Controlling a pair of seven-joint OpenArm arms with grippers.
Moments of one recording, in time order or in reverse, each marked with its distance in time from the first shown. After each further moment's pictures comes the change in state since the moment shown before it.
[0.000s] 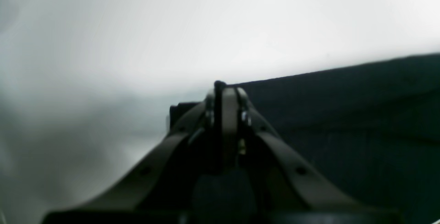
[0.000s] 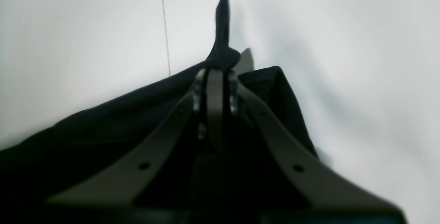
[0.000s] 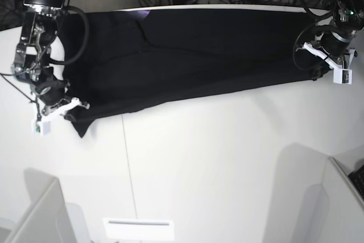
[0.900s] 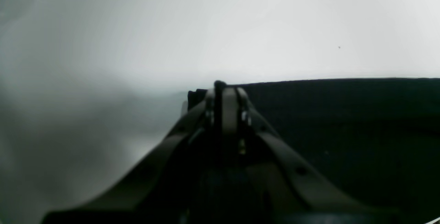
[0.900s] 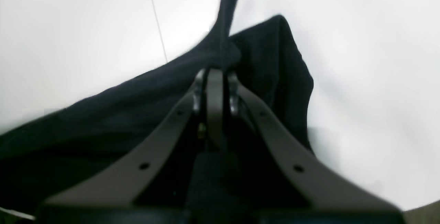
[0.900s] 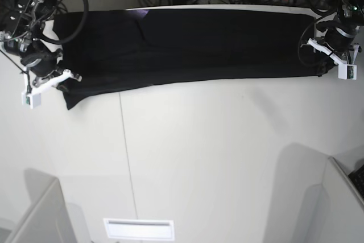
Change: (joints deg) left arm 1.7 0.1 -2.8 0.1 -0.4 -0.2 -0.2; right arm -9.8 -6.4 11.6 14.9 -0.2 0.0 -16.2
